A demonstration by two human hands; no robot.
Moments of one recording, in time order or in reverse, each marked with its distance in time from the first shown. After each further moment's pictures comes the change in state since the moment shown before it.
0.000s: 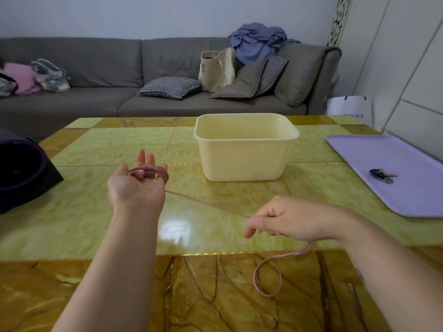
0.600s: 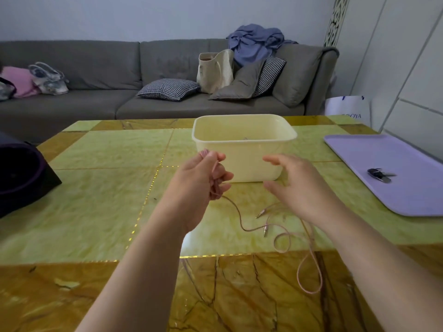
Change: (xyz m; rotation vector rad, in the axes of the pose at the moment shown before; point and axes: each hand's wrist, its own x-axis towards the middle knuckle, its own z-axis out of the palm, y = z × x) left_hand -0.061 -0.047 0.025 0.983 -0.504 -0.084; right_hand 0.012 0.011 -0.011 -0.105 0.851 -0.050
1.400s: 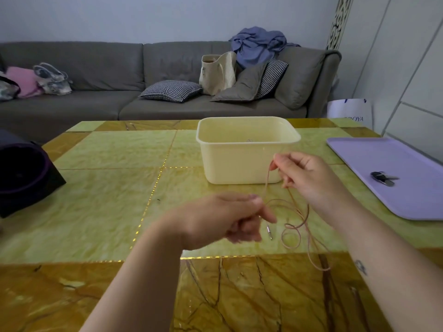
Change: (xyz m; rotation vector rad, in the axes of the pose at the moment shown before) left_hand -0.016 -0.008 -0.011 0.404 -0.686 -0.241; right_hand 0.005 -0.004 -0.008 0.631 -0.013 0.082
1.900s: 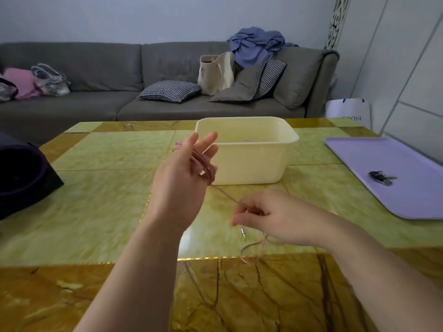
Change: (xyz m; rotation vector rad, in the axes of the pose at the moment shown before) left_hand 0.013 0.010 -0.023 -0.708 0.668 0.455; right_hand -0.022 -0.015 0.027 -0.471 -0.552 0.024
